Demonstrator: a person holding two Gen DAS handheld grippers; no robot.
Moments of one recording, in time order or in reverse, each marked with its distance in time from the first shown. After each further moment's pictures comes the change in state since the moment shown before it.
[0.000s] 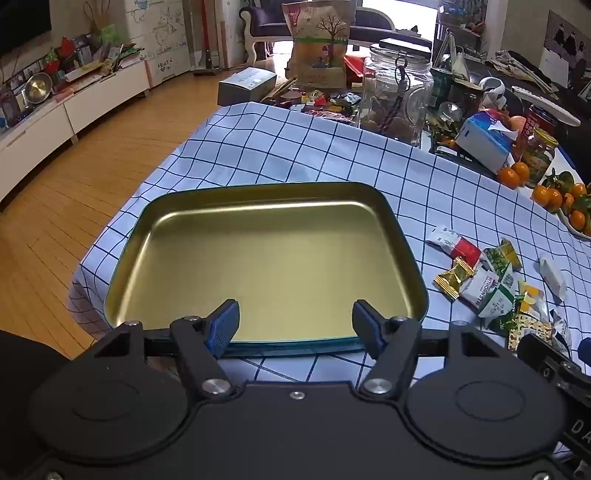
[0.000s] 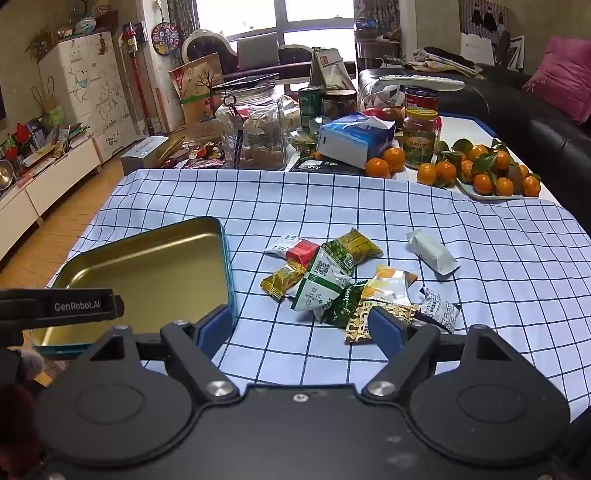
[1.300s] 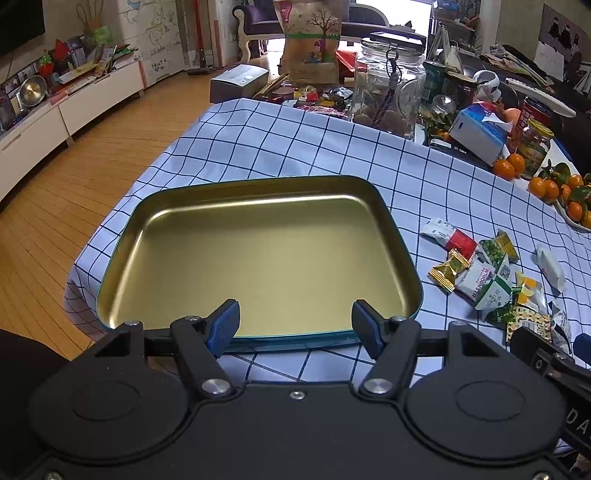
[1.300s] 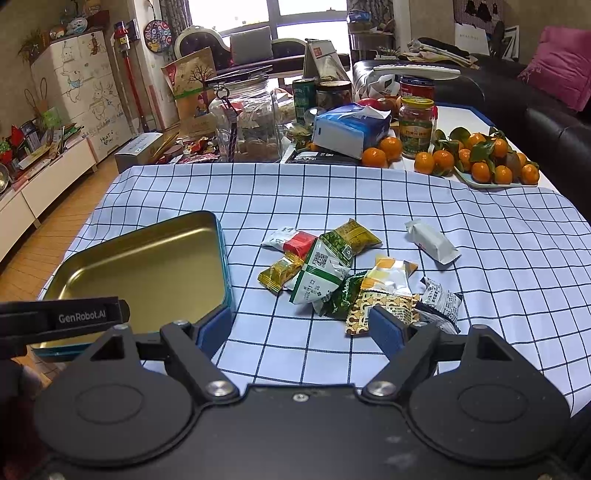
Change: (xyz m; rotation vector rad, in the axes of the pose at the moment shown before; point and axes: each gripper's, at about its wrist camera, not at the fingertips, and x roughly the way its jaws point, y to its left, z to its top) left arm 0.008 0.000 -0.006 -0.012 0.033 -0.023; right arm 0.007 -0.001 -0.001 0.029 0.021 -0.008
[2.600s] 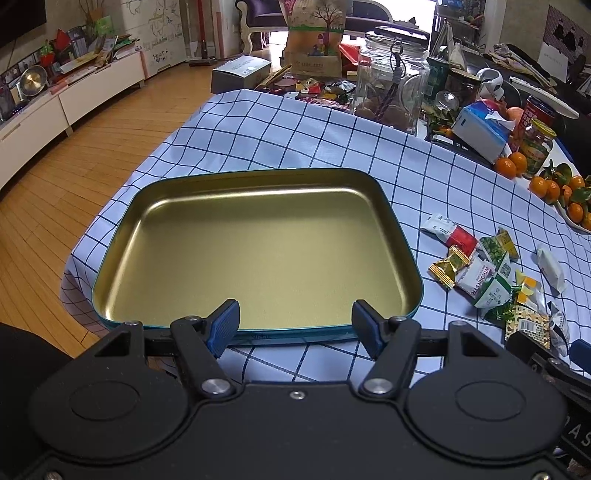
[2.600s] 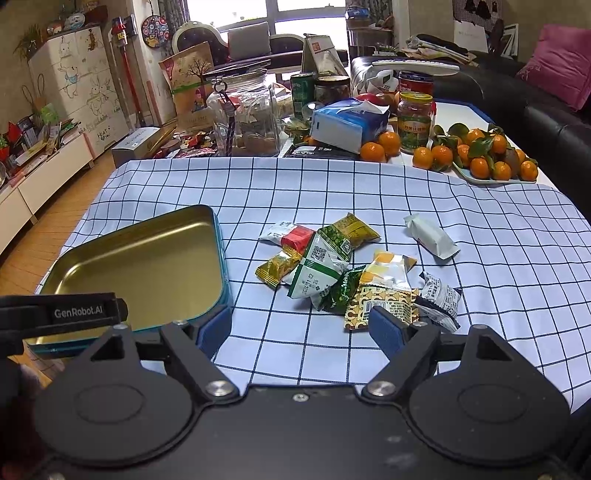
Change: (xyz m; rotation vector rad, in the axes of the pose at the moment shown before) left arm 0.002 -0.001 0.000 -0.016 0.024 -0.008; right arm 0.003 0.001 -0.003 -0.004 0.017 -0.011
